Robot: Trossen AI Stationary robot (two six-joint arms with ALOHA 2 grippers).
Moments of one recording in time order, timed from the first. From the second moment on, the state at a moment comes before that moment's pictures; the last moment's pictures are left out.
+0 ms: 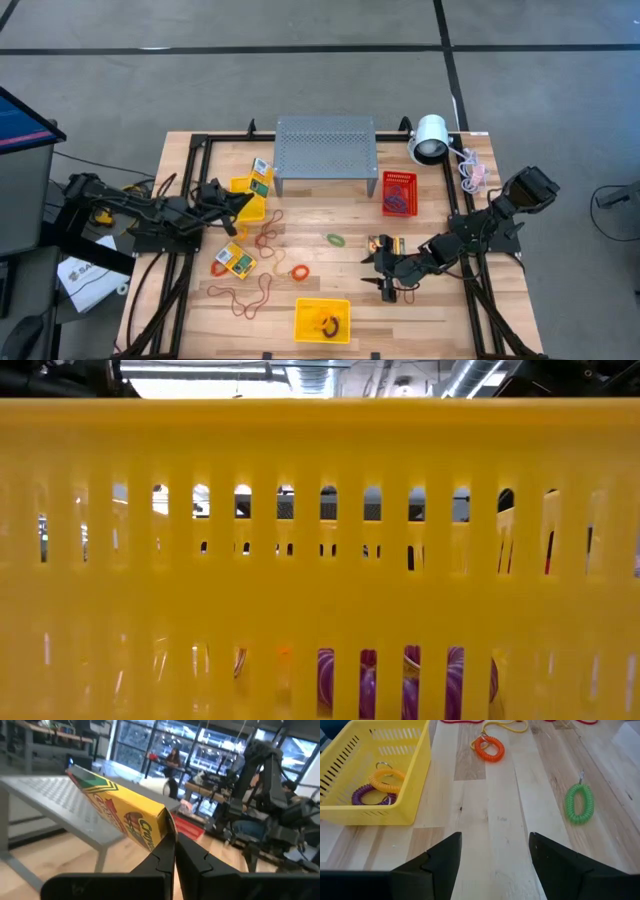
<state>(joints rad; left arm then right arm) -0.28 0.38 0.14 0.30 -0.75 -0.29 0.57 1.51 0.55 0.27 0.44 0.41</state>
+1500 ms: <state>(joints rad) -0.28 0.26 0.14 -0.35 -0.77 -0.69 0.57 1.51 0.55 0.27 0.45 0.41</state>
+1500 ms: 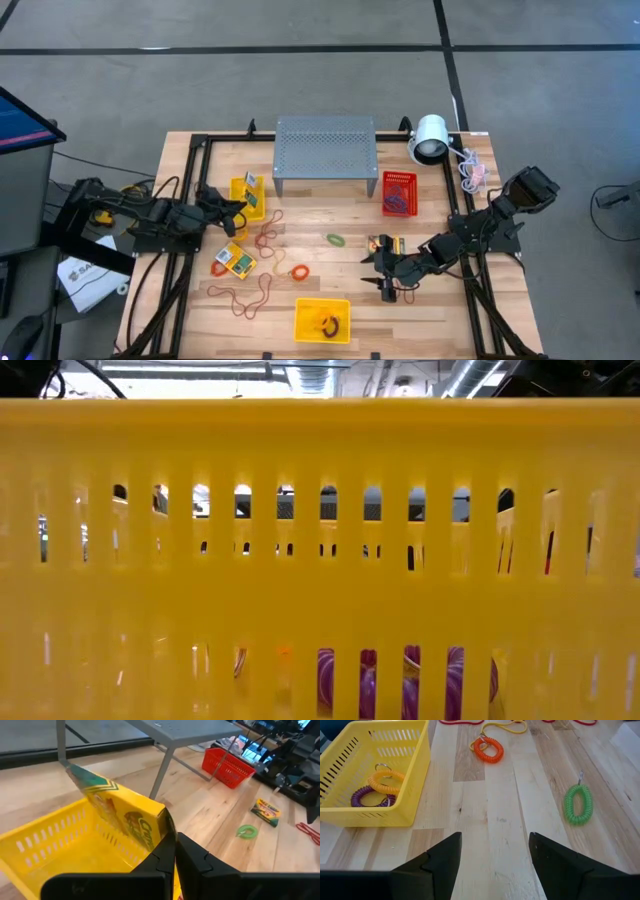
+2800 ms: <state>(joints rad) -0.28 0.44 0.19 -0.43 -0.76 -0.82 0.57 1.51 0.55 0.27 0.45 0.41</state>
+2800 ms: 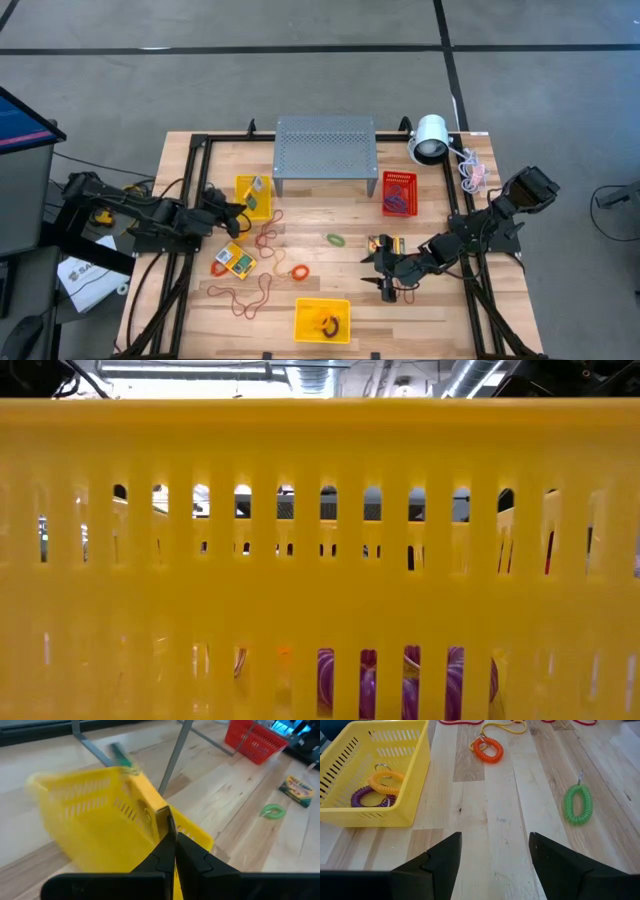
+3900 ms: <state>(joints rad) -0.13 0.45 0.19 -0.44 -0.58 -0.85 0.57 1.51 0.55 0.28 0.45 0.41</state>
